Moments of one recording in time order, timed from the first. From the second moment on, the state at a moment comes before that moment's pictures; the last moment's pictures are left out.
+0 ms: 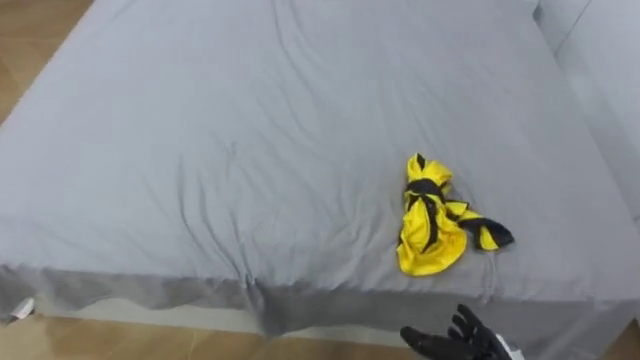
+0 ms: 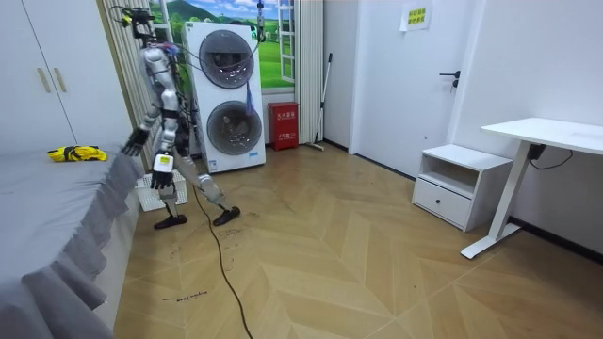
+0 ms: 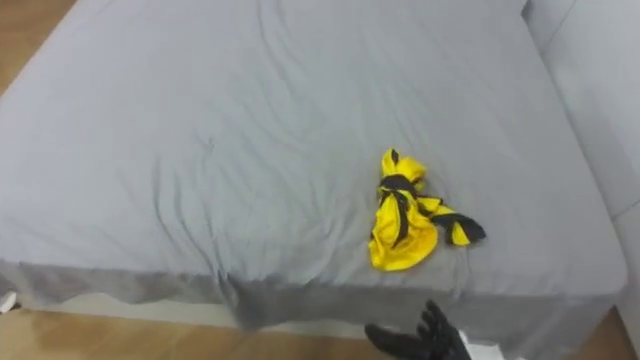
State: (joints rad) left arm 0.17 0.17 -0.09 1.03 -0.14 -0.20 0.13; right arm 0.08 -0.17 -0.03 0.76 0.43 -0.13 -0.01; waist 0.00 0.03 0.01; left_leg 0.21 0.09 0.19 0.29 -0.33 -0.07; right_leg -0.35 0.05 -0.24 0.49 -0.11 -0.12
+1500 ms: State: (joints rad) left arm 0.16 0.18 -0.08 1.04 -0.20 -0.25 0.09; right arm -0.21 -0.20 0.06 1.01 0.34 -0.15 -0.14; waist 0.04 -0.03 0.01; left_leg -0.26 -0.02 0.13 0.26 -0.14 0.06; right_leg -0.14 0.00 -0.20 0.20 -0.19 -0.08
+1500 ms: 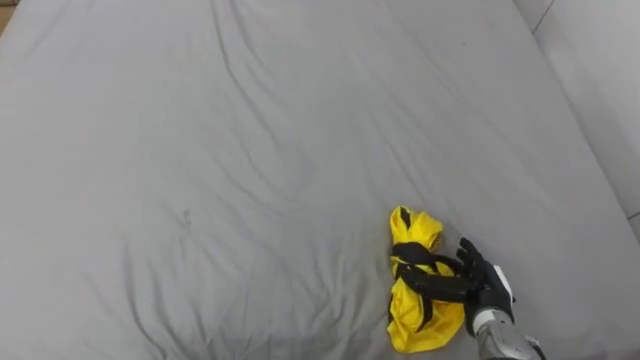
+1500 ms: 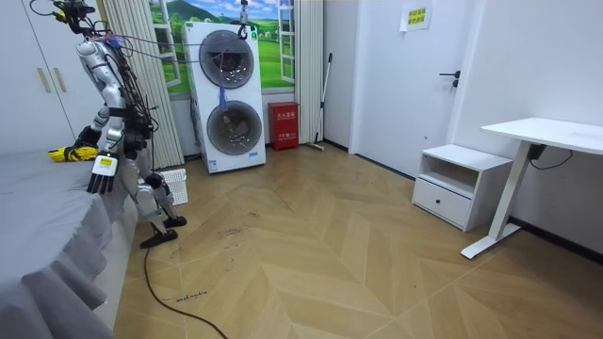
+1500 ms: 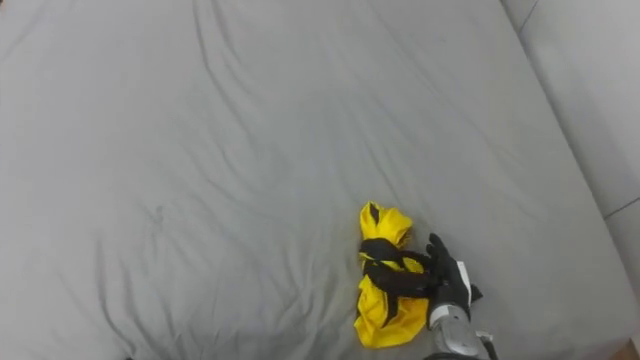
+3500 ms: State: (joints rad) left arm 0.12 0.16 -0.12 1.09 -0.21 -0.26 0.11; right arm -0.10 -0.19 0.23 1.00 0.10 -0.19 -0.15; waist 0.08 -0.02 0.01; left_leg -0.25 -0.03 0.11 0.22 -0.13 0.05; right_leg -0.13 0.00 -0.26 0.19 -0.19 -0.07
